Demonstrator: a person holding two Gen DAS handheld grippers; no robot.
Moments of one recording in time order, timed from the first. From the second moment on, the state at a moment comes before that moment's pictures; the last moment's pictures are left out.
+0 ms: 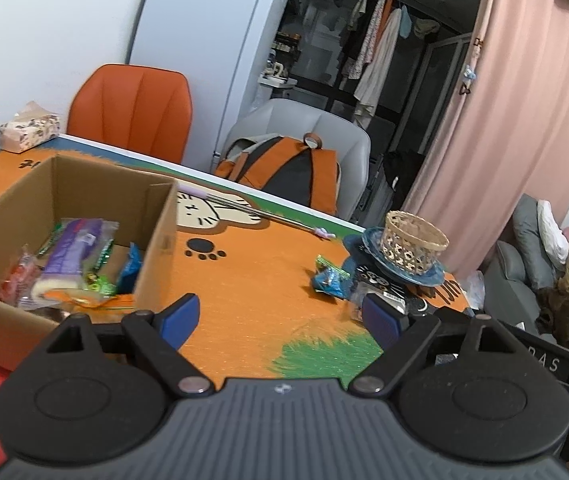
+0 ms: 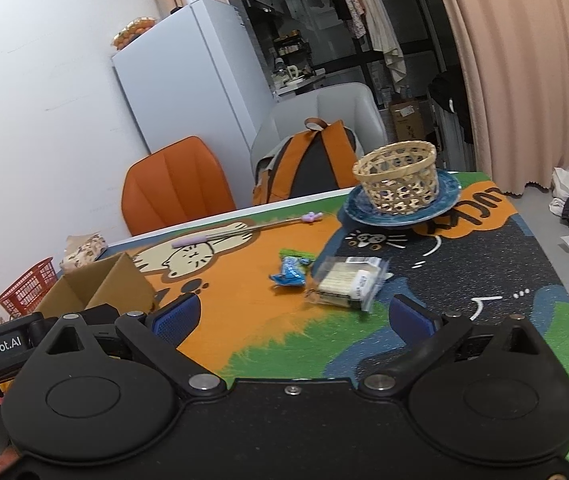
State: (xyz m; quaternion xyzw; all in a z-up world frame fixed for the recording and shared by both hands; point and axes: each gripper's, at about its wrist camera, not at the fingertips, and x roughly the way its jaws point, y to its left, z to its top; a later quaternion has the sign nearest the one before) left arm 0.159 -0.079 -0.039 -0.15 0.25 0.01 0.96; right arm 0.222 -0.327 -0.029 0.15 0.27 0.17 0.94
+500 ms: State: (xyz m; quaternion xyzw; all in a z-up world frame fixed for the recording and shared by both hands) left arm 0.196 -0.099 -0.054 -0.14 0.26 0.00 0.96; right arm 0.261 -0.337 -0.042 0.15 0.30 0.16 0.93
